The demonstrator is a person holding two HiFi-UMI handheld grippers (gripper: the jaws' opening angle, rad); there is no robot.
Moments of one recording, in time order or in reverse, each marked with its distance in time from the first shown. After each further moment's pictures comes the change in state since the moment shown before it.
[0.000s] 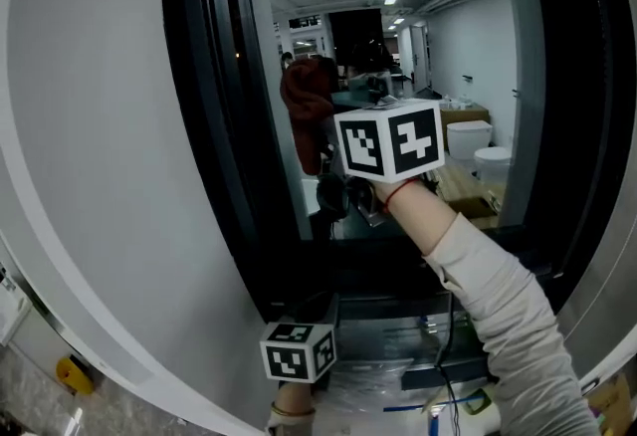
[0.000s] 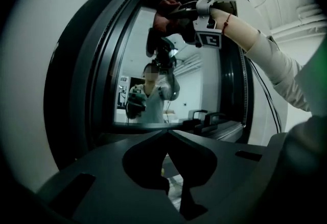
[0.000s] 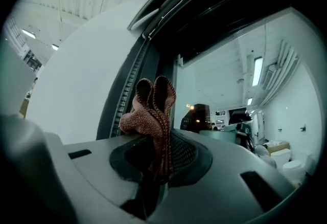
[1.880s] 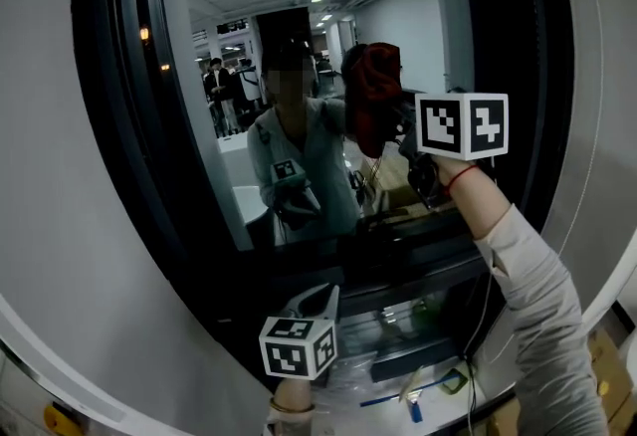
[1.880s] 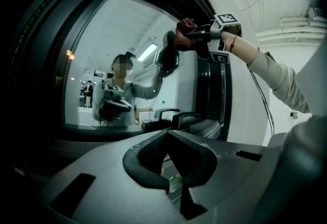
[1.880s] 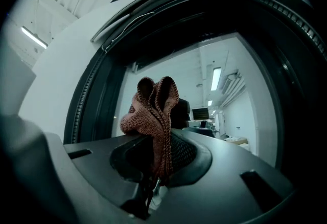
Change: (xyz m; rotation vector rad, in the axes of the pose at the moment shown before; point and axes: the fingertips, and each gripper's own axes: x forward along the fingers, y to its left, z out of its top) left arm 0.055 -0.093 0.005 0.060 0.023 -0.252; right arm -0.158 -0.167 -0.002 0.029 0.033 -0.377
